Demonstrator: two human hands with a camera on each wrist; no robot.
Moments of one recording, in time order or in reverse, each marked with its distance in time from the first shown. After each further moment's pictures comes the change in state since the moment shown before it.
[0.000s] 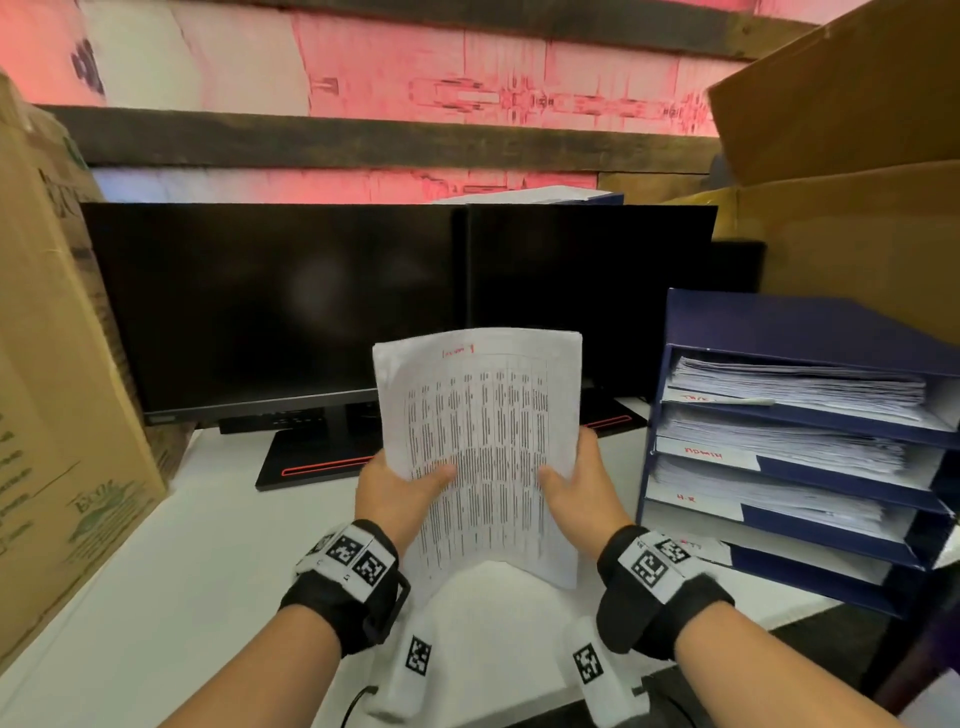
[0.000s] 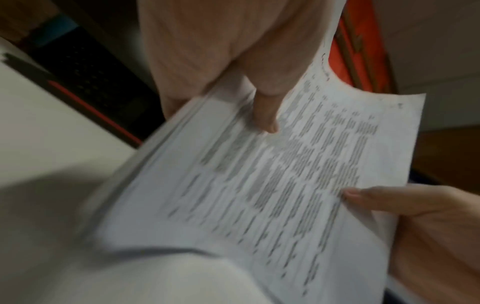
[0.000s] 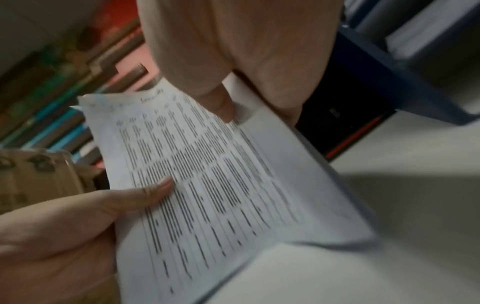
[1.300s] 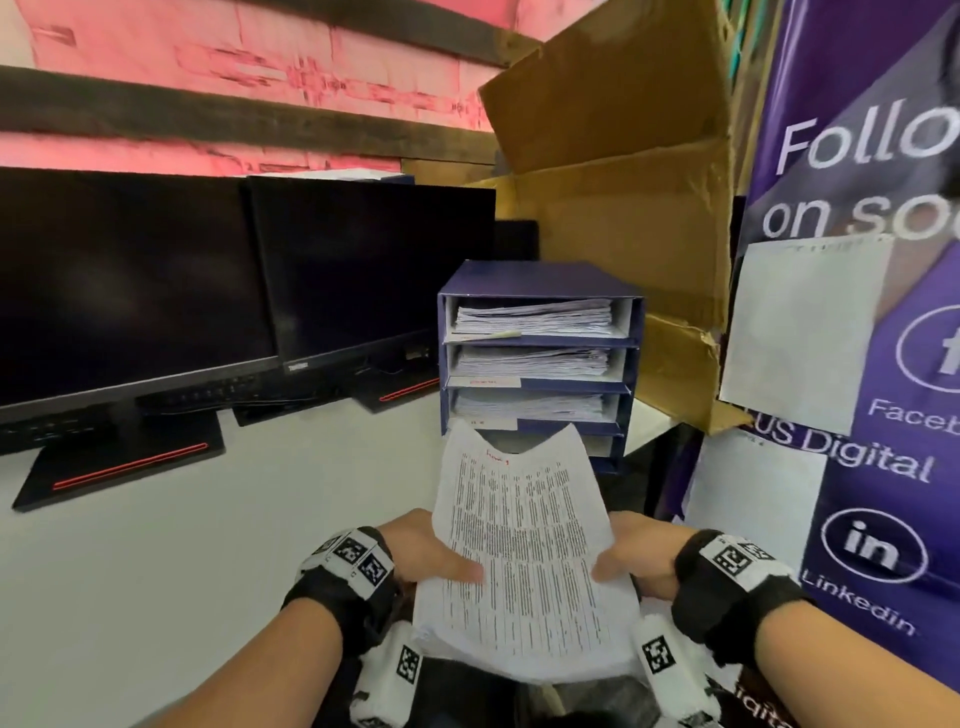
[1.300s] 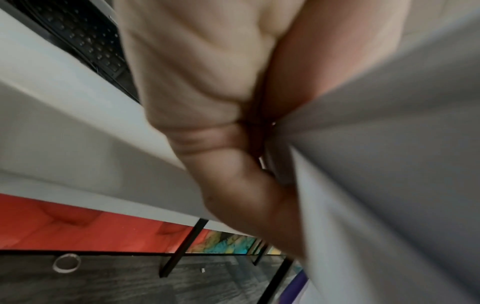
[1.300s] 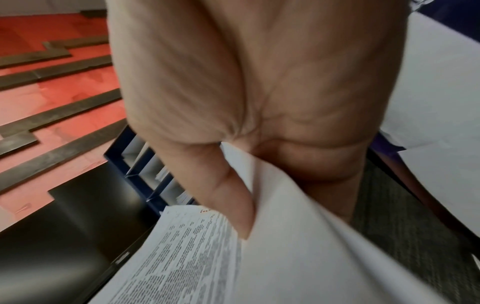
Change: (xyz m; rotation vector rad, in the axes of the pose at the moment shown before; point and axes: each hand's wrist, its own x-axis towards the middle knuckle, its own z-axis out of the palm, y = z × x) left_hand -0.108 -0.033 0.136 0.726 -1.128 -0.030; right_hand -0.168 0.072 -0.218 -0.056 -0.230 0.678
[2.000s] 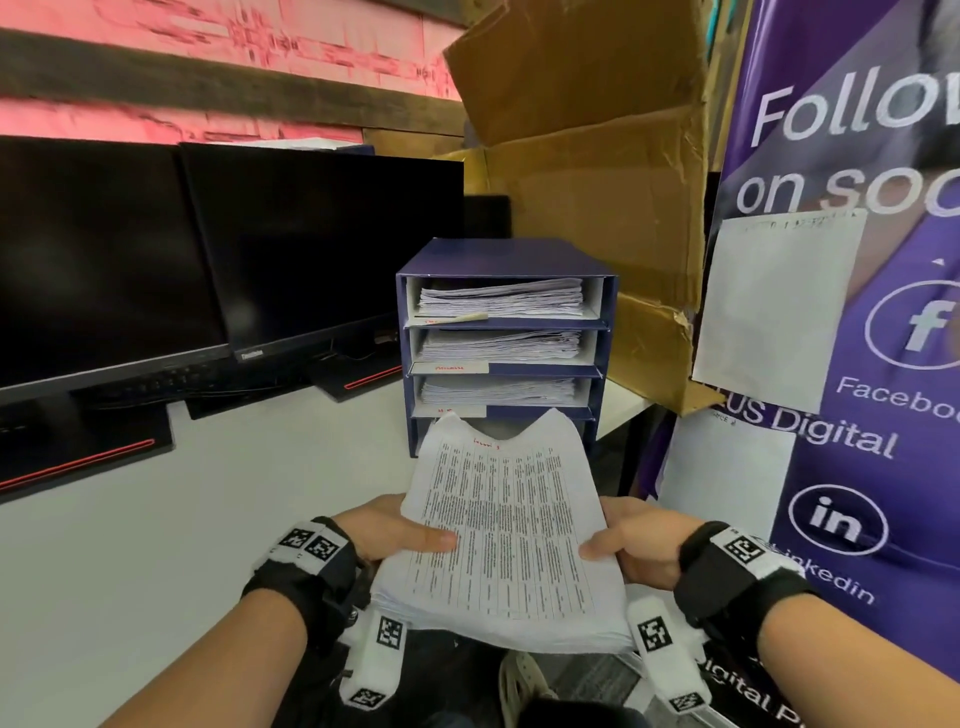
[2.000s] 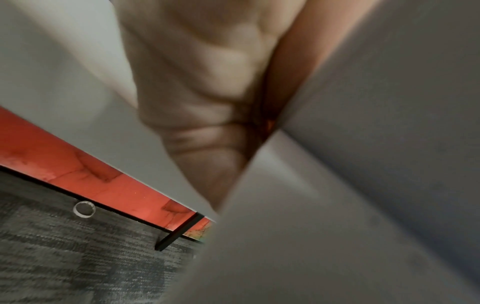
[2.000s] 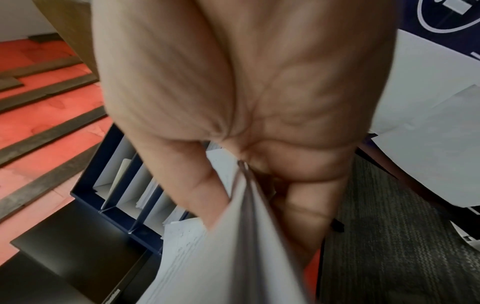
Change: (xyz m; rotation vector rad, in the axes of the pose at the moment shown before) left_hand 0.023 0.004 -0.002 -0.335 -0.175 0.112; right_hand -0.003 0.022 -0.026 0.369 -0.104 -0.037
